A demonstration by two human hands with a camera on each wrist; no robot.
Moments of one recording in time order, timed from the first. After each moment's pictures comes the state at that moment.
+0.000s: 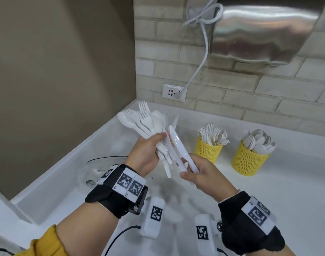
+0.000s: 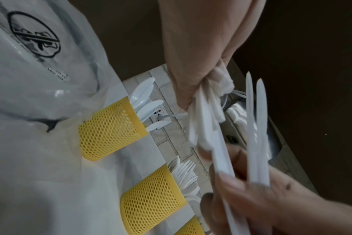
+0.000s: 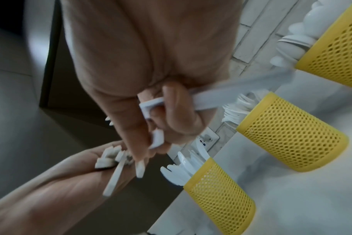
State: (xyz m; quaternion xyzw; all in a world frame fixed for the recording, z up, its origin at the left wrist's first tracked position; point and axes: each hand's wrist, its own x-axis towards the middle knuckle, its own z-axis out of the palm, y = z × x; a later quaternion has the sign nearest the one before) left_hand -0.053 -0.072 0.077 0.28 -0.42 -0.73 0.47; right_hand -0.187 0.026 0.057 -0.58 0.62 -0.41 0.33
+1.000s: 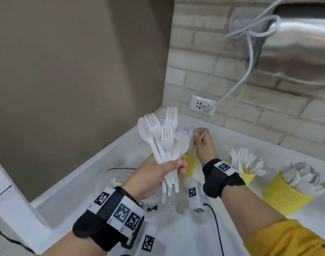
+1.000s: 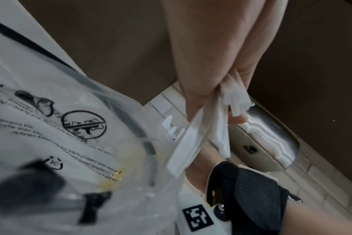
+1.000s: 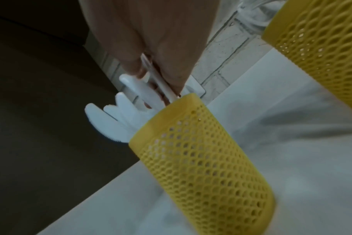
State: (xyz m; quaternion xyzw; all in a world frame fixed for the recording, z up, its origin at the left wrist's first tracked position) left_hand -0.007 -0.085 0.068 0.27 -0.54 -0.69 0.40; right_hand -0.189 -0.152 0.042 -0.51 0.59 -0.58 0.23
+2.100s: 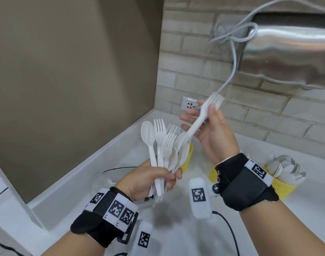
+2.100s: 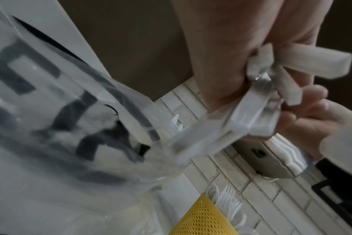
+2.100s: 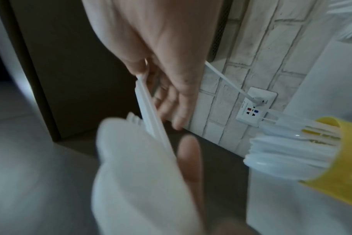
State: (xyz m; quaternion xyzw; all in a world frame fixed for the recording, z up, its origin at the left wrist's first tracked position) left_hand 0.003 -0.075 0.064 0.17 -0.55 -0.76 0.30; right_hand -0.157 -0.066 0.148 -0.45 0.34 -0.70 0.43
